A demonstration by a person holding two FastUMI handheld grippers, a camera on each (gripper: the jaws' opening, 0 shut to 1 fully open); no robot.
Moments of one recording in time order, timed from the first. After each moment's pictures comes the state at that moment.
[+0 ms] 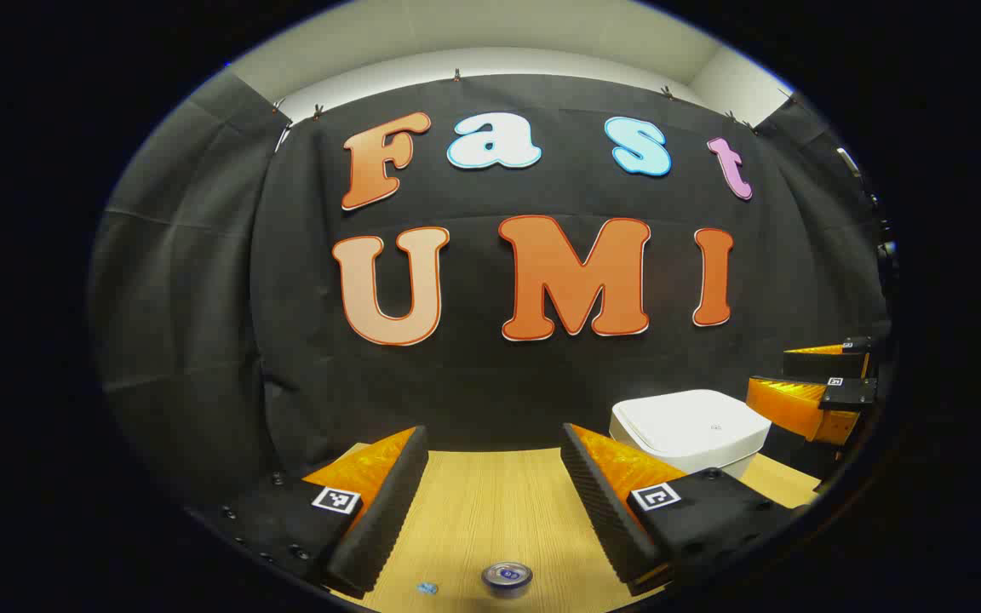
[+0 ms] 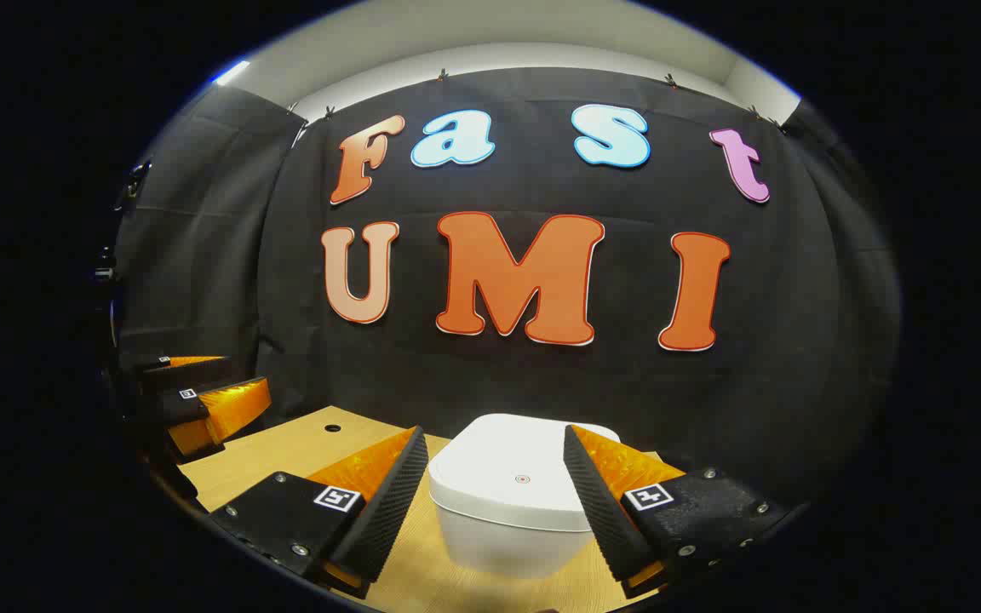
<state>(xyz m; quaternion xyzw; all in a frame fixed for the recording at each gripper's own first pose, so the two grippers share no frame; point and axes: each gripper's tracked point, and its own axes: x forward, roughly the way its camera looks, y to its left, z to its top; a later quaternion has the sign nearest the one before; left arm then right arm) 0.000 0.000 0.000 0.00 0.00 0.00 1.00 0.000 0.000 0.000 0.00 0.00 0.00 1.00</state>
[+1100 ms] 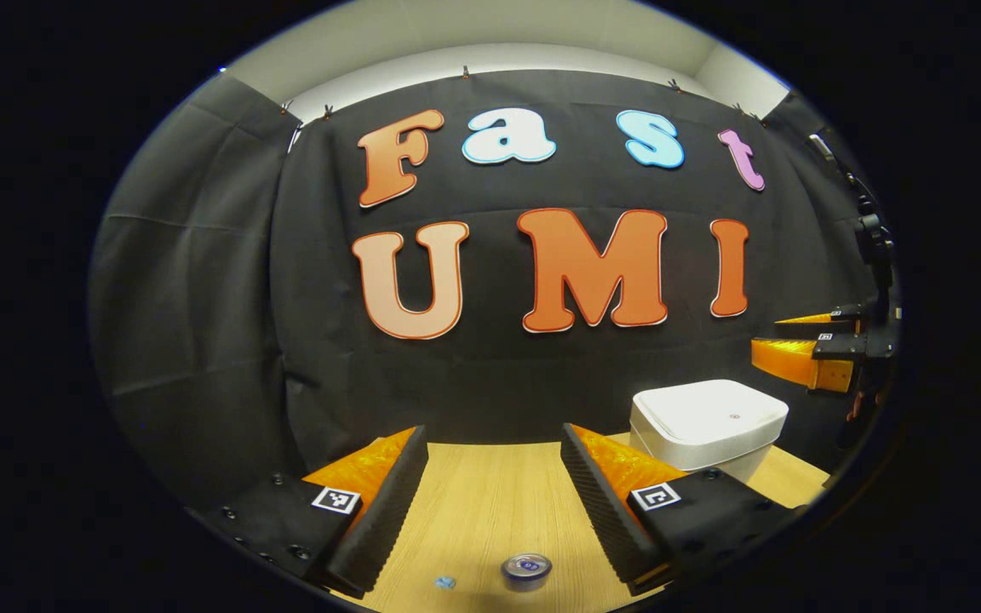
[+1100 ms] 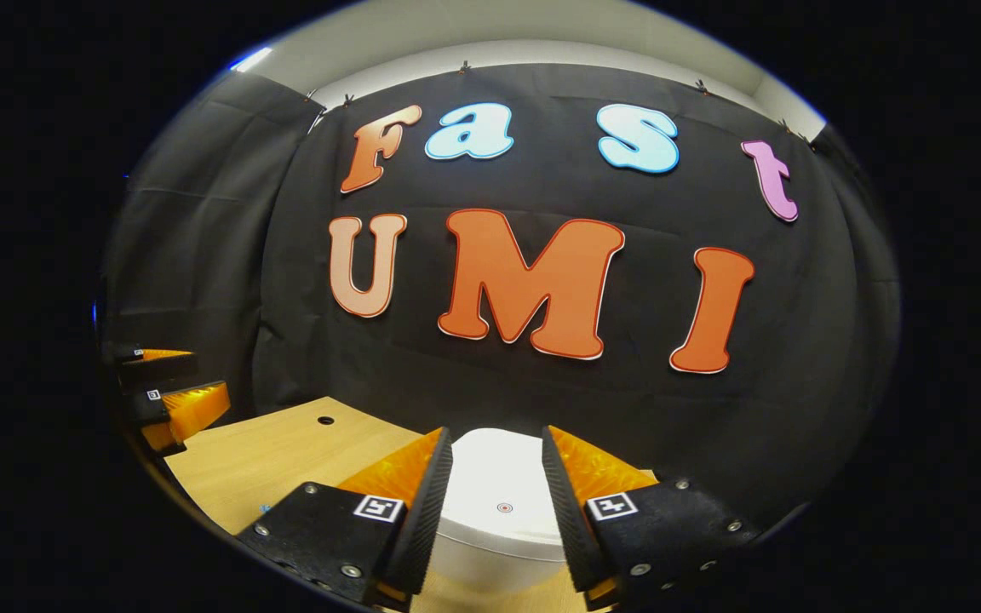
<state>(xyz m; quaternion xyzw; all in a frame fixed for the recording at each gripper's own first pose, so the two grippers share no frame) -0.012 0.024 -0.006 0.01 0.01 0.04 1.00 0.035 -0.009 0.016 -0.03 0.01 0.02 1.00</state>
